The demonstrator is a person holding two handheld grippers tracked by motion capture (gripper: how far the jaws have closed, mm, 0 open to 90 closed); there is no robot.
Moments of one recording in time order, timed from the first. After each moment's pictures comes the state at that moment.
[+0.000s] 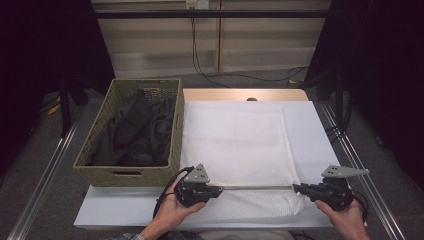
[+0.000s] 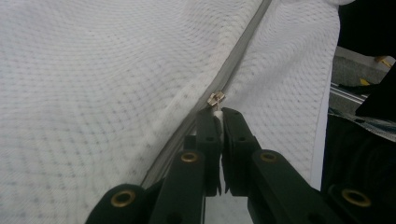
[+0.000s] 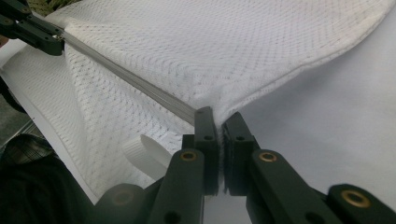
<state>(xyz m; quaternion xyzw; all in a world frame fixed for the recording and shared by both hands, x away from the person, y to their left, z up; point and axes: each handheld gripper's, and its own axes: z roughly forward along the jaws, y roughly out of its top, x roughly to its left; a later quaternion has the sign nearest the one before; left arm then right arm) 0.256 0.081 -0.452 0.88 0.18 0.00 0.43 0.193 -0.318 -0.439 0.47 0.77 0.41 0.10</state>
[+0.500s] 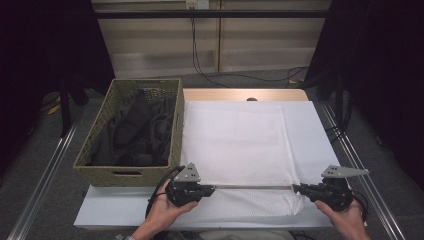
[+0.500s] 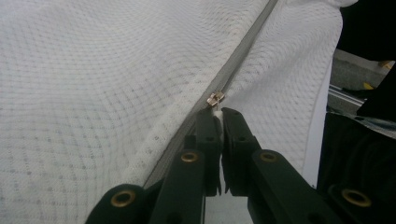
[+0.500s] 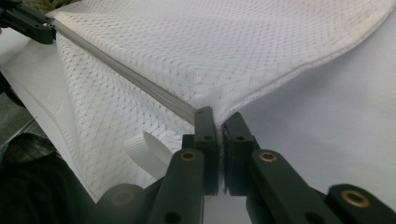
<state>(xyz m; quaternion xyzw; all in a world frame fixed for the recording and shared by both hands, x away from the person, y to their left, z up) 0.255 0.099 -0.445 0.88 0.19 0.00 0.44 0.192 -0.317 -0.438 0.47 0.77 0.42 0.10</state>
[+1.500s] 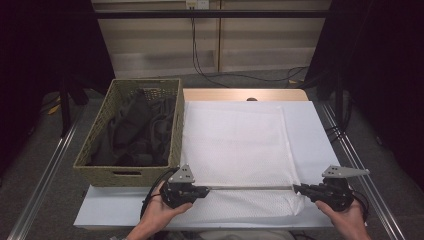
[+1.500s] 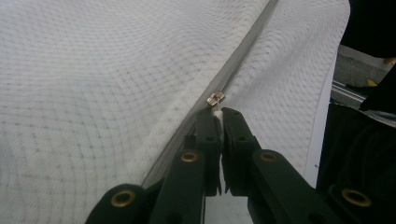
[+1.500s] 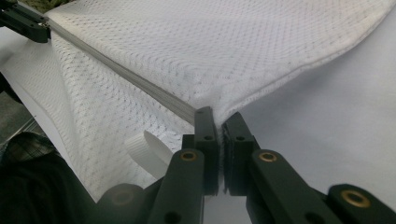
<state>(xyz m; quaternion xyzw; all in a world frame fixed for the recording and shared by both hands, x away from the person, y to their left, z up) 0.253 0.112 -0.448 0.88 0.20 0.01 0.43 0.192 -0.318 -0.438 0.47 0.77 0.41 0.10</state>
